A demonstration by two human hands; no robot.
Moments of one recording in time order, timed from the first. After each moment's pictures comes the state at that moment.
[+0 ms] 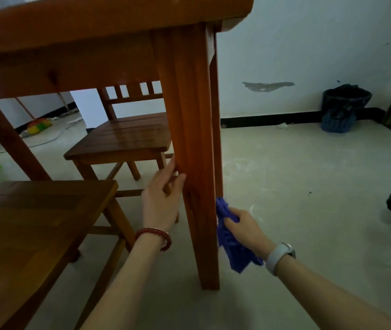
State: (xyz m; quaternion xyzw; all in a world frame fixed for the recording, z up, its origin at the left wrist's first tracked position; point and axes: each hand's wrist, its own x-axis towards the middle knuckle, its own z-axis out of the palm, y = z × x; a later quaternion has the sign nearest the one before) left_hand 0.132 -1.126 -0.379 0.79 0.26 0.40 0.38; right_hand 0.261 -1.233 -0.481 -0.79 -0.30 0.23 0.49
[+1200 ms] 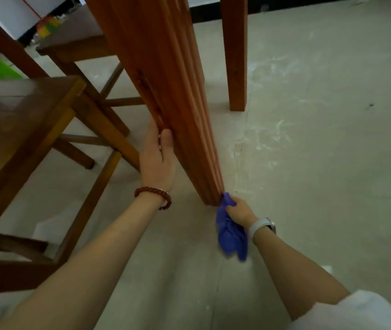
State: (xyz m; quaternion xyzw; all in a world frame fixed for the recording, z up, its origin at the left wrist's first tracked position) left_hand 0.155 -1.141 -0.509 0.80 0.34 0.39 0.30; right_hand 0.253 -1.234 -0.714 -0.77 -0.20 0.47 0.38
